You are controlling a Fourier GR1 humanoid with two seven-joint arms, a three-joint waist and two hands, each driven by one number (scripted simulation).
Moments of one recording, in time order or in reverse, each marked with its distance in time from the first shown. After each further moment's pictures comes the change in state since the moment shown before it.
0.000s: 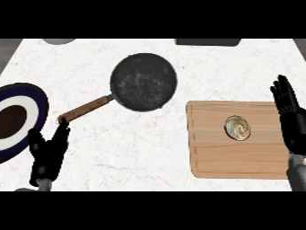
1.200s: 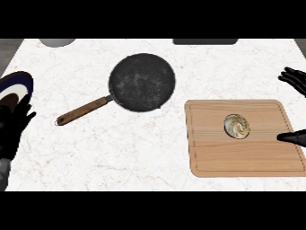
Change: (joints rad) left arm -0.107 0.217 0.104 0.006 -0.176 -0.027 0.069; right arm -0.154 -0.235 -0.070 0.205 -0.099 0.555 -0.298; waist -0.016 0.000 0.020
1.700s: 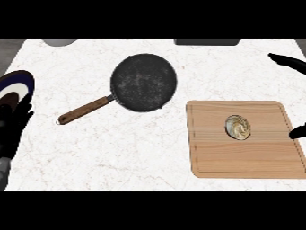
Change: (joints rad) left arm -0.008 -0.002 0.004 0.007 -0.011 -0.018 0.010; right arm -0.132 -0.213 0.175 -0.169 0.305 0.005 0.265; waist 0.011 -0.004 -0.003
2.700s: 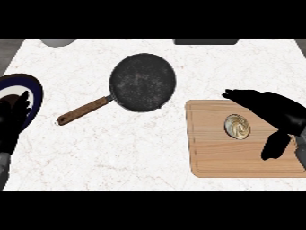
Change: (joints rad) left arm -0.031 -0.047 0.084 0.052 -0.066 -0.064 -0.012; right arm 0.036 0.117 0.259 -0.163 0.455 0.063 0.297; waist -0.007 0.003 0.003
